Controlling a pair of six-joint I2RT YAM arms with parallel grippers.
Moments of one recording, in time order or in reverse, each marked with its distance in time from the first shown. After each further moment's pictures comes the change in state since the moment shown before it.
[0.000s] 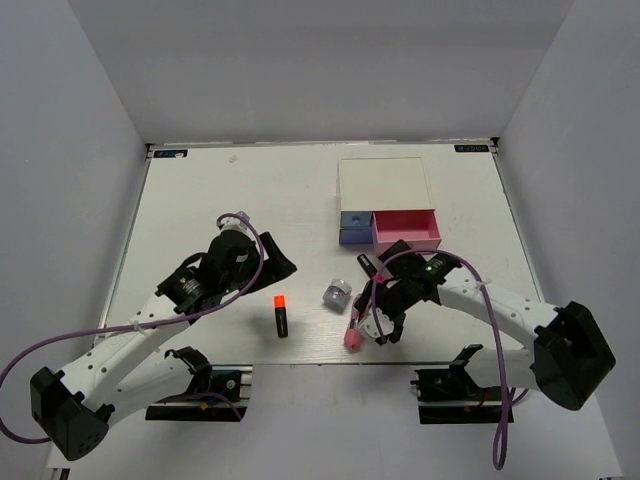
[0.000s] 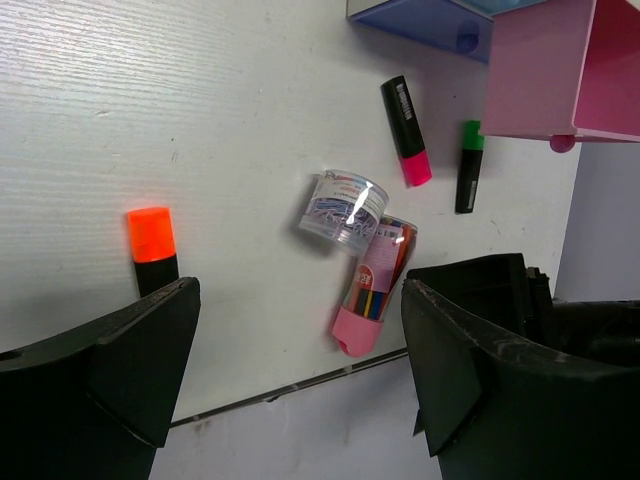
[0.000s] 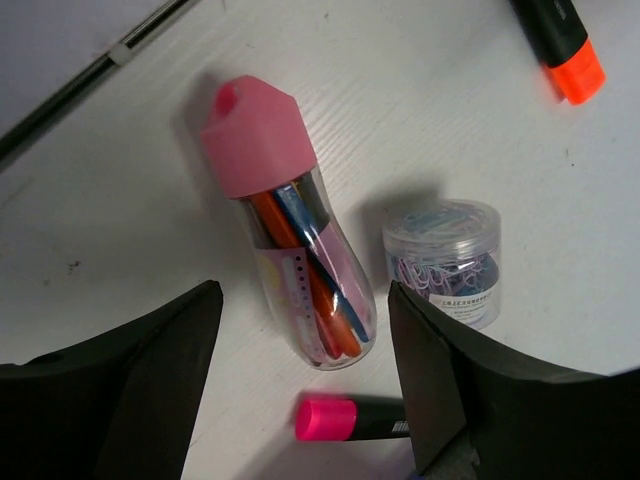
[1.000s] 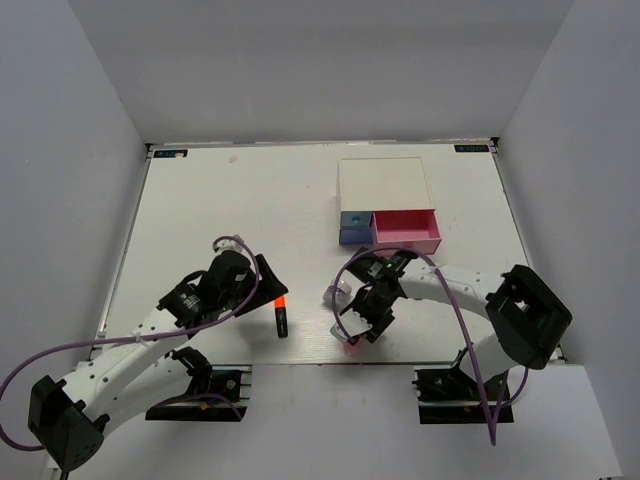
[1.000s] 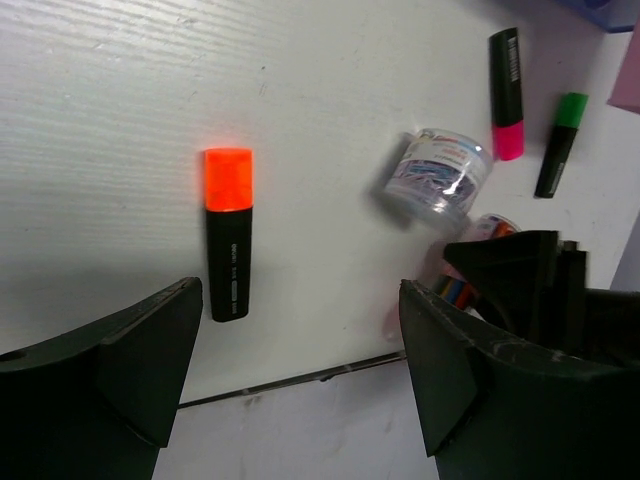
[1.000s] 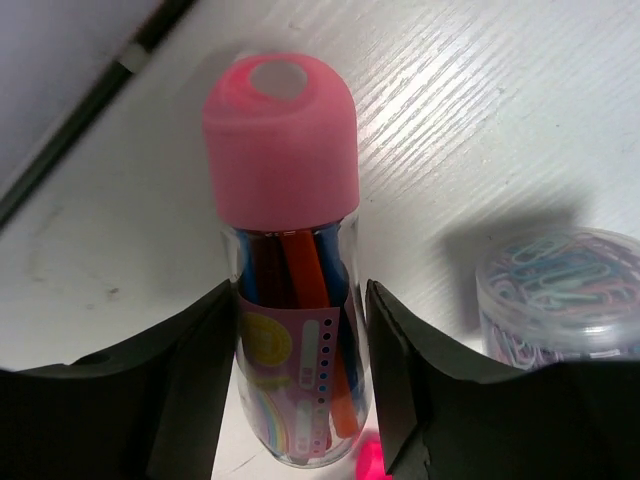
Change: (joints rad) left arm 0.000 -0.082 -0.171 -0.025 -0.002 -0.053; right arm 0.163 0.290 0.115 0.000 0.213 0.233
